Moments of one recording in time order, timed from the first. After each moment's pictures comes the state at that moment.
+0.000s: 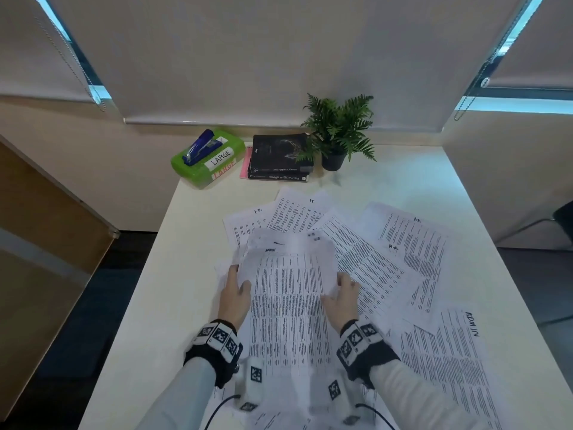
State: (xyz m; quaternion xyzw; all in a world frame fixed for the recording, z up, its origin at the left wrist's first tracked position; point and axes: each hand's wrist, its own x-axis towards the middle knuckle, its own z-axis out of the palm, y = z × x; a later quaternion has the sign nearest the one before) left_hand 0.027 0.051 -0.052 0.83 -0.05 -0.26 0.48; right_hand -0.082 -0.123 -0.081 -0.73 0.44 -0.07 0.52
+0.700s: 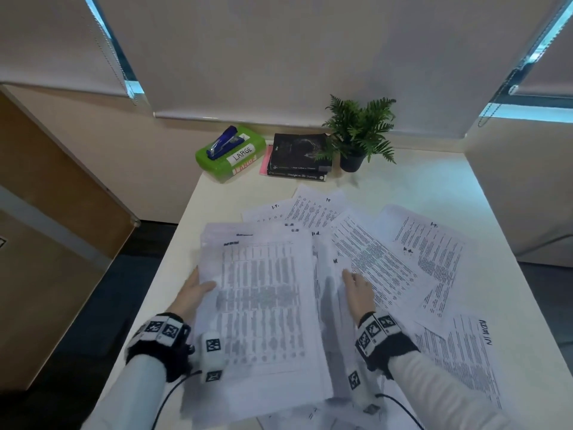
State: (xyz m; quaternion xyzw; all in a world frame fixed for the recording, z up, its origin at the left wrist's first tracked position) left_hand 0.075 0.154 -0.051 0.74 0.06 -0.34 0.57; right_hand -0.083 -0.135 -0.067 -0.76 0.45 0.03 0.47
